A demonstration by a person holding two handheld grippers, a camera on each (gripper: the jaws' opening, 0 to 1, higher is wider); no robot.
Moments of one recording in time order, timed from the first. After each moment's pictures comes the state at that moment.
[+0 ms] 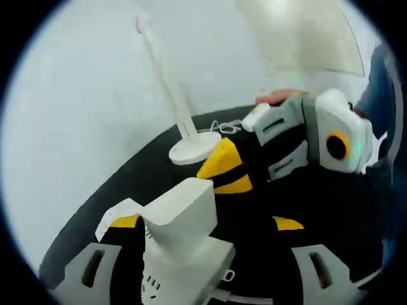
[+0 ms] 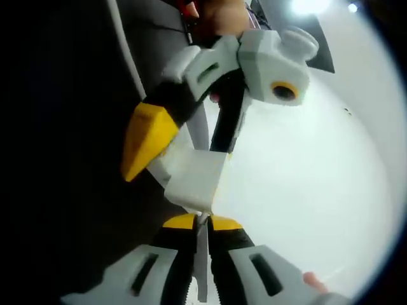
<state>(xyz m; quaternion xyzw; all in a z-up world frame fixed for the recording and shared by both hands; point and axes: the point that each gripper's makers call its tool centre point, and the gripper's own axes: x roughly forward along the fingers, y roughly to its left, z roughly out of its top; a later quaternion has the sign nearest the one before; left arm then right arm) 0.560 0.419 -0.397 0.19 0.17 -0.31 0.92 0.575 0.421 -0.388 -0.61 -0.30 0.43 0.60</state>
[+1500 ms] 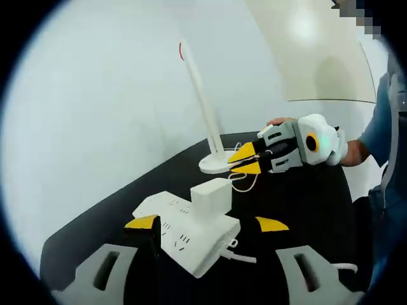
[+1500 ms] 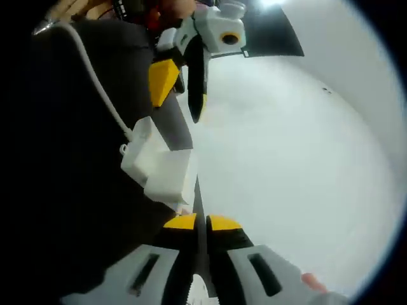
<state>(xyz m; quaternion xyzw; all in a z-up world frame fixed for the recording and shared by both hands) 0.508 0.470 -0.356 0.15 0.13 -0.23 0.95 0.578 0.394 -0.354 -0.52 -0.29 0.45 0.67</state>
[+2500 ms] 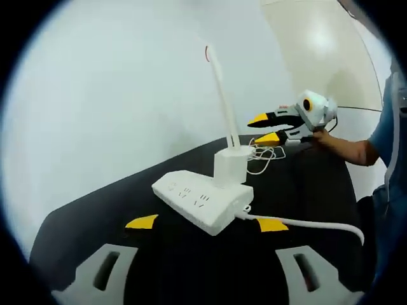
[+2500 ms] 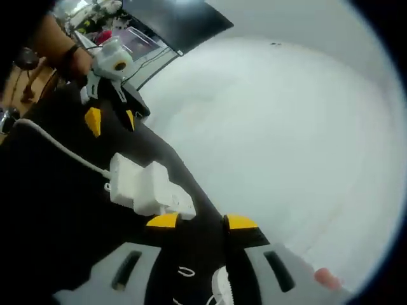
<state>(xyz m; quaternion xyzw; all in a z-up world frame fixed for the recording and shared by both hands) 0.480 0.531 -0.393 0.11 0.11 -0.20 0.97 0.587 0.376 -0.343 -0.34 -0.18 0.49 0.78</state>
